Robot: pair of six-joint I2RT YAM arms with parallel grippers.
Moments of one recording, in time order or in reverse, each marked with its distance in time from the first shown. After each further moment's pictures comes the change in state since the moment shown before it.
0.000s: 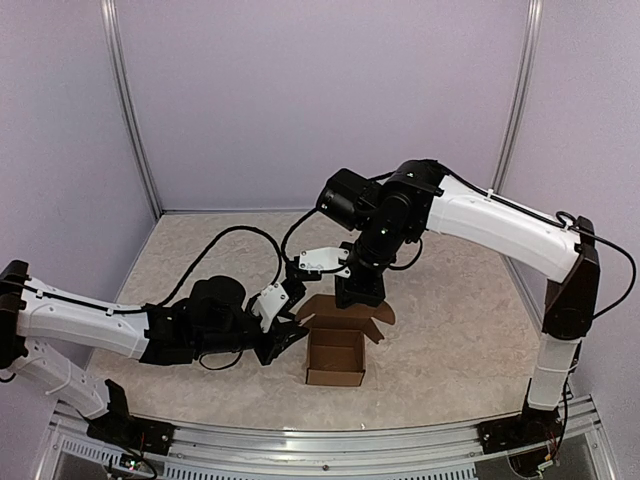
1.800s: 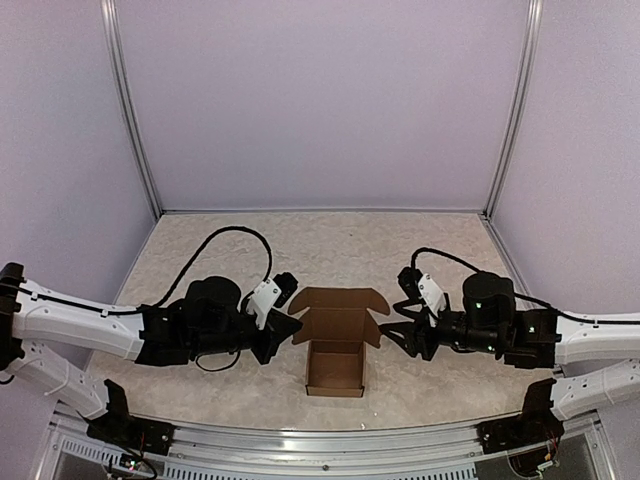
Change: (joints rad) left arm 0.000 -0.031 -0.015 -0.011 -0.024 -0.129; right arm -0.014 -0.948 -1.465 1.352 0.179 0.543
